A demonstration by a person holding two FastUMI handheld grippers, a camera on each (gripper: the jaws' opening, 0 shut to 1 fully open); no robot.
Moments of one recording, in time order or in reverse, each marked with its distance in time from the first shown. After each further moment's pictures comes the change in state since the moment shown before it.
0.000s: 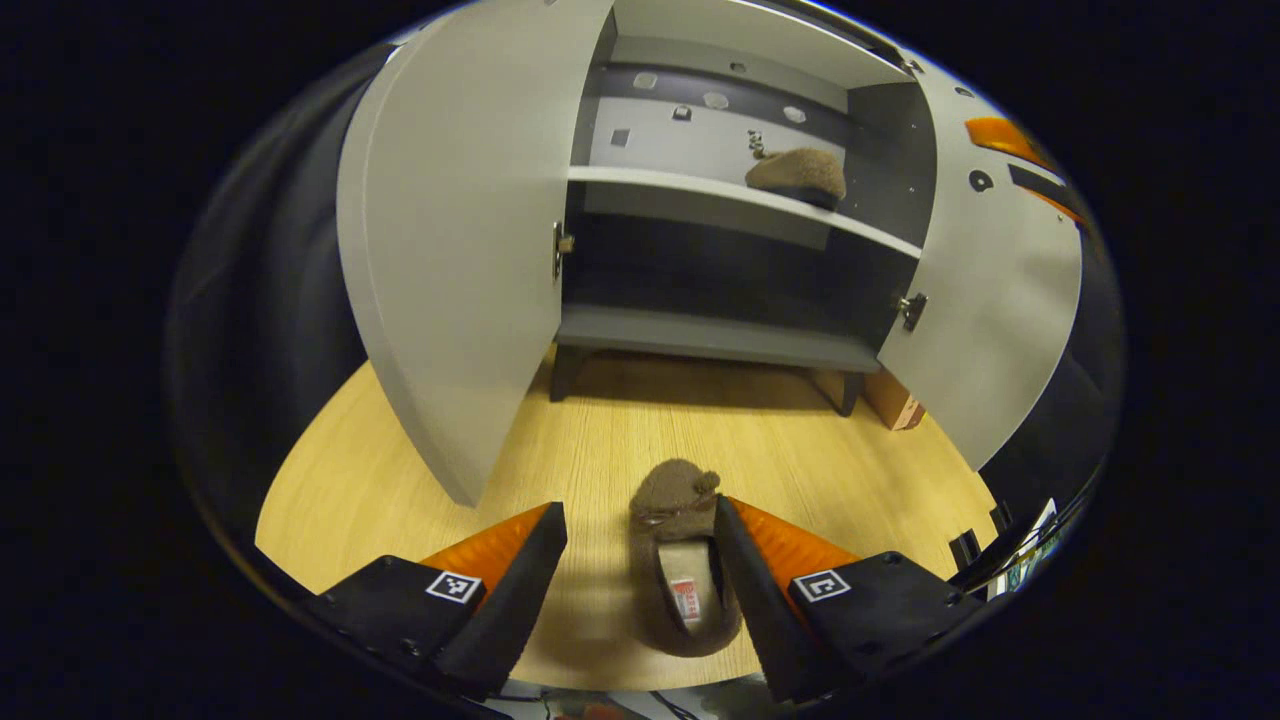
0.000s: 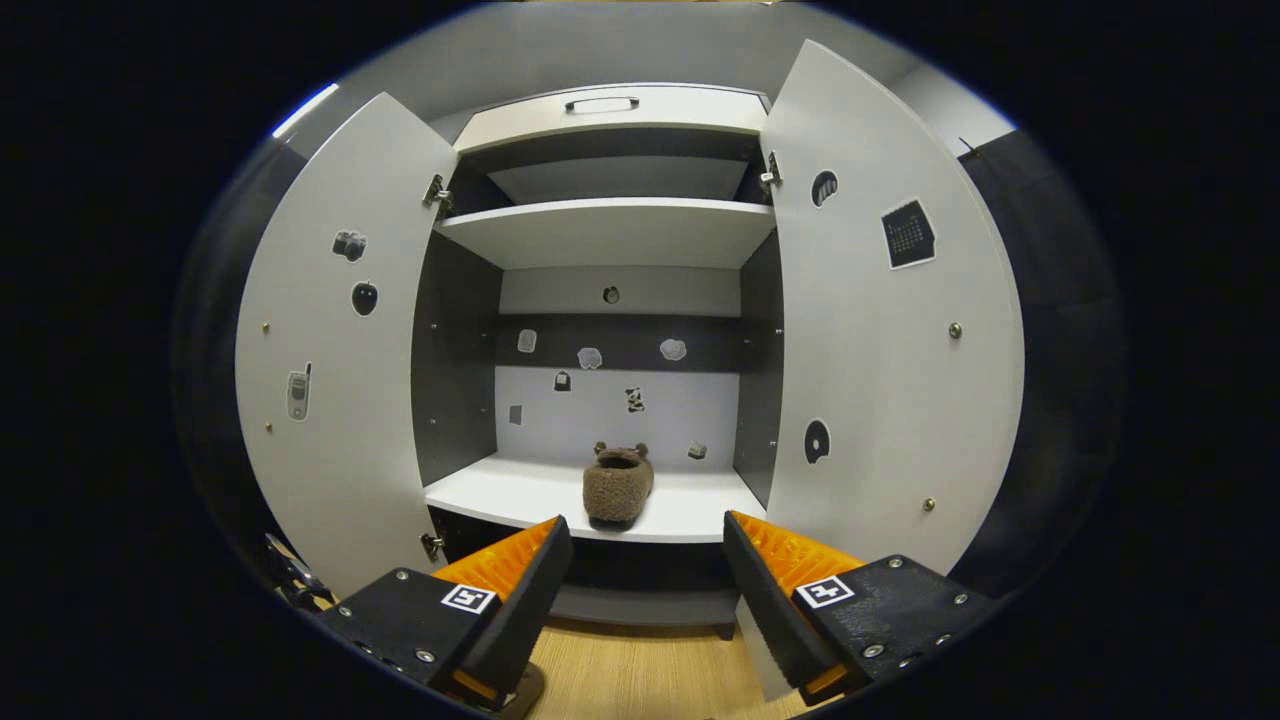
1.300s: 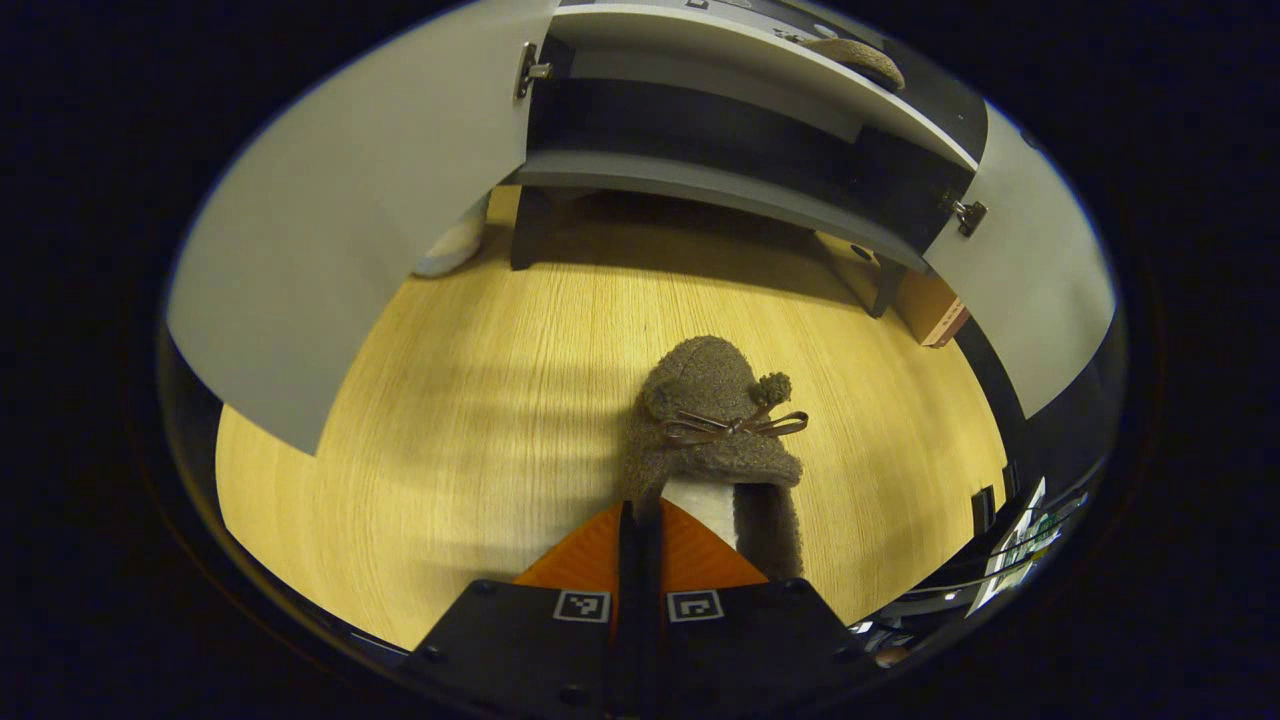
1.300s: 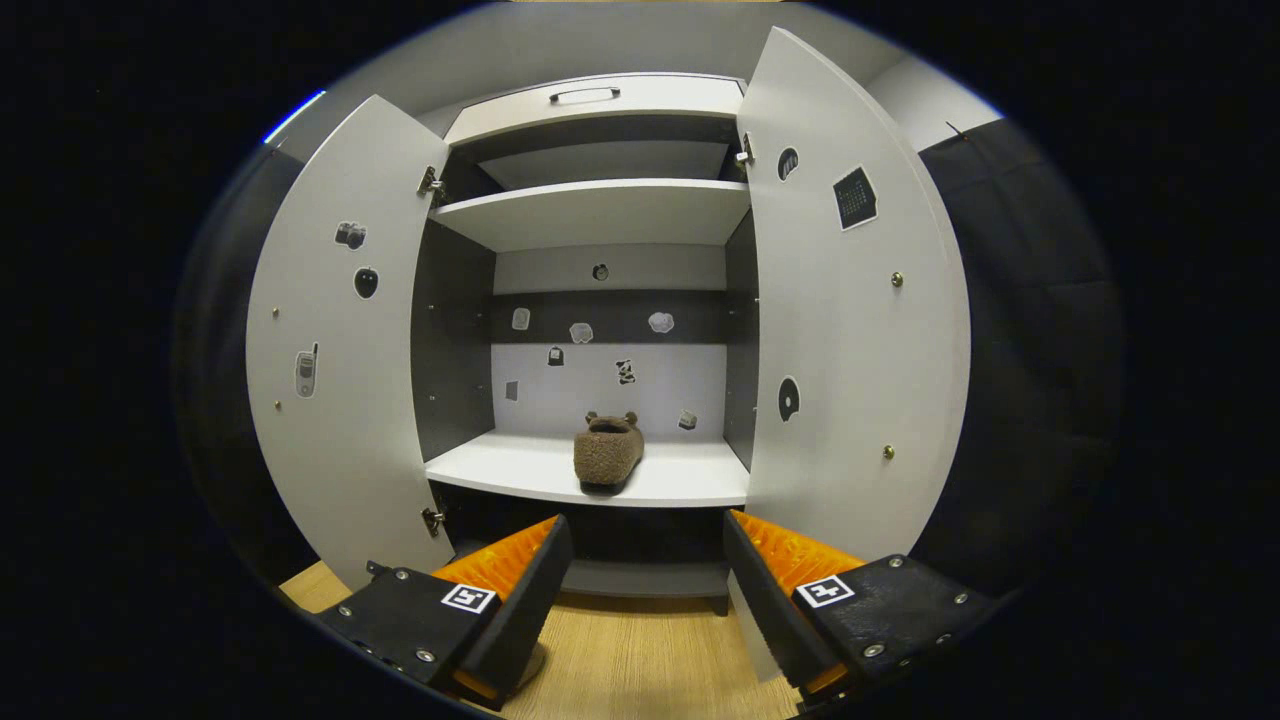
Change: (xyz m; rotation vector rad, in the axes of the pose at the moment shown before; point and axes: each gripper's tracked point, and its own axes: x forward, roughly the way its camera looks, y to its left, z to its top) left arm 0.016 0.003 -0.033 0.007 0.291 -0.058; right arm -0.024 -0.011 -0.022 0.015 0.041 -0.014
